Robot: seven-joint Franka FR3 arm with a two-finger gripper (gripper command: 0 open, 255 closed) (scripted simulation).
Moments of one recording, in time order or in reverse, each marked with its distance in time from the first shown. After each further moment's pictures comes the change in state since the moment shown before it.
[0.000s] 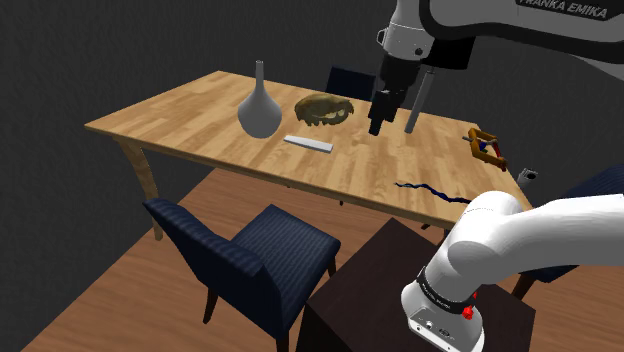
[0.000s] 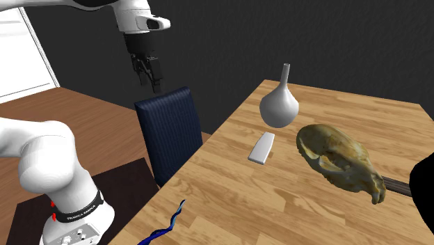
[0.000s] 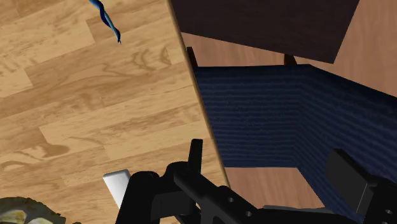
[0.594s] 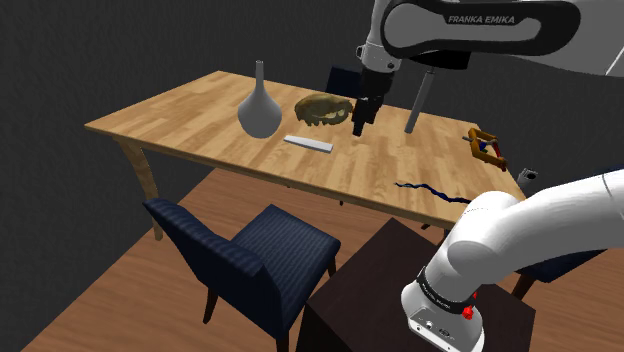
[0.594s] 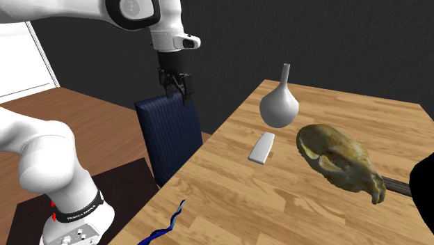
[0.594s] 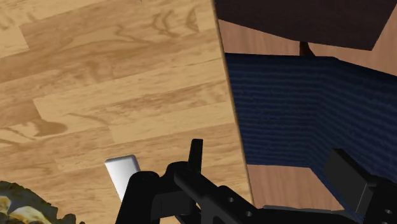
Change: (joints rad) arm -0.006 0.197 -0.092 0.006 -0.049 0.188 -0.135
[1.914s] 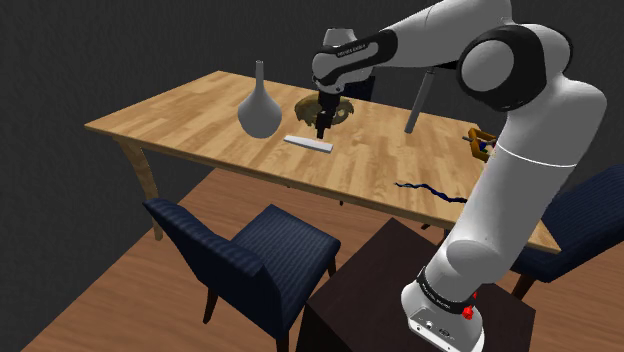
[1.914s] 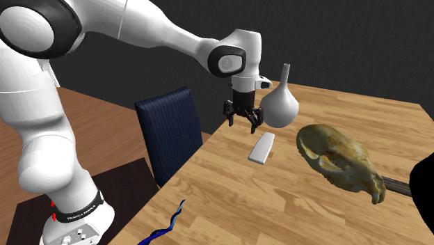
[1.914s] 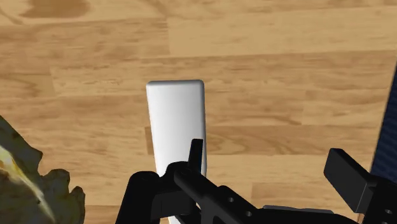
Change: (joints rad) arm -0.012 0.733 -0.159 0.395 0.085 0.323 -0.394
